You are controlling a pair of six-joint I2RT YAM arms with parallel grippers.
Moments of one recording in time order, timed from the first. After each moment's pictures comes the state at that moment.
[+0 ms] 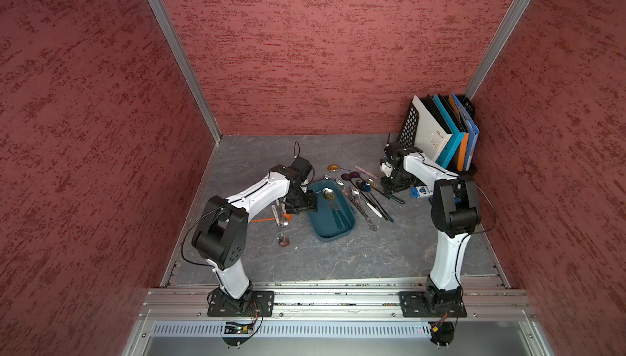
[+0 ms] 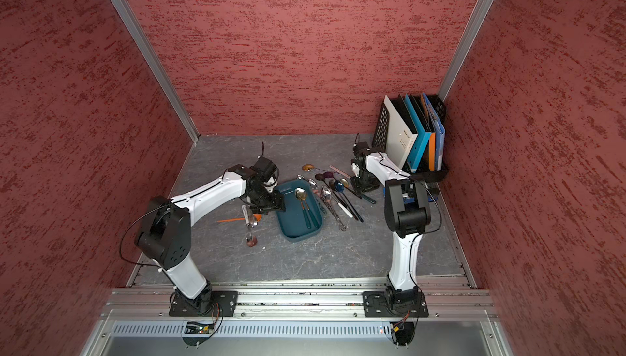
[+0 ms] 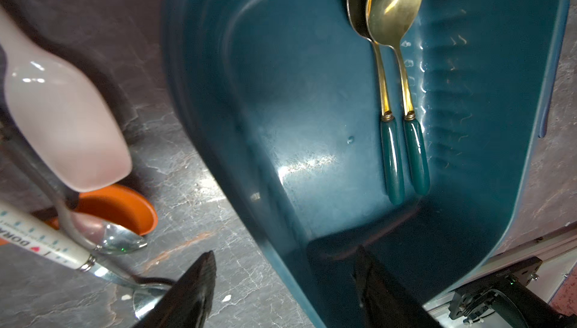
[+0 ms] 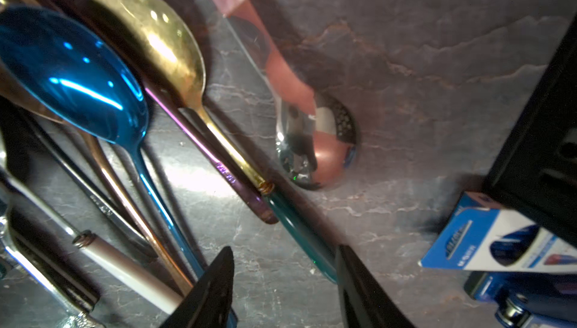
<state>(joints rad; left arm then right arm) -0.49 1.75 1.29 -0.93 0.24 -0.49 0.16 2.04 1.59 -1.01 0.06 -0.13</state>
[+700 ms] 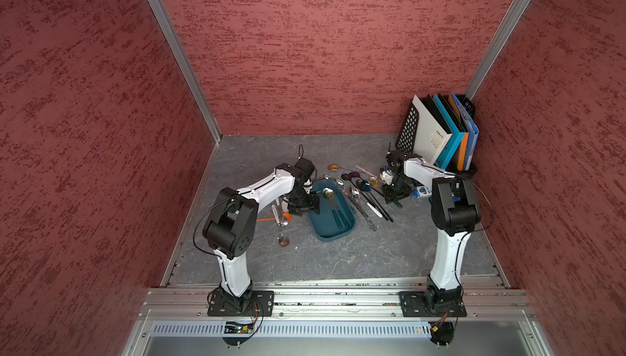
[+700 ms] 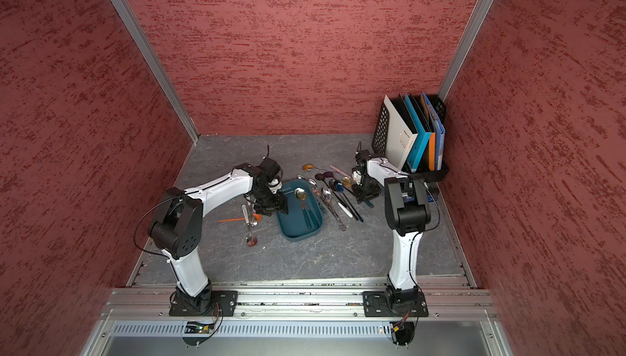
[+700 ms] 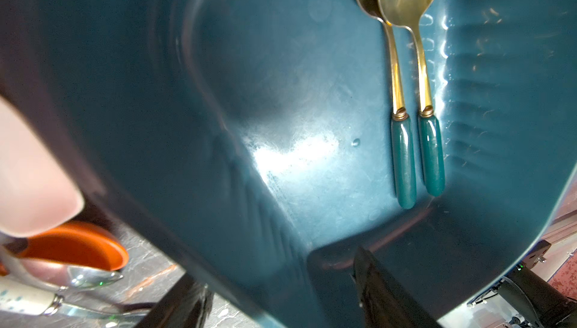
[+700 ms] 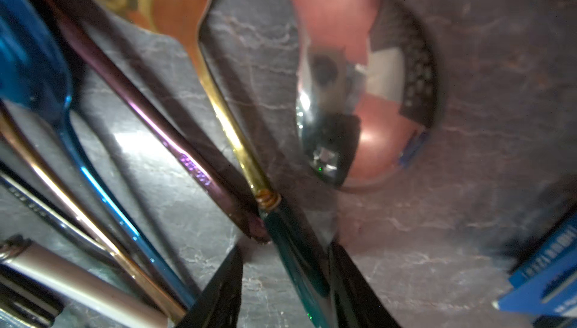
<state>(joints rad) -0.48 1.84 1.33 -0.95 0.29 -0.43 0.15 2.04 1.46 -0.97 -0.01 -0.12</state>
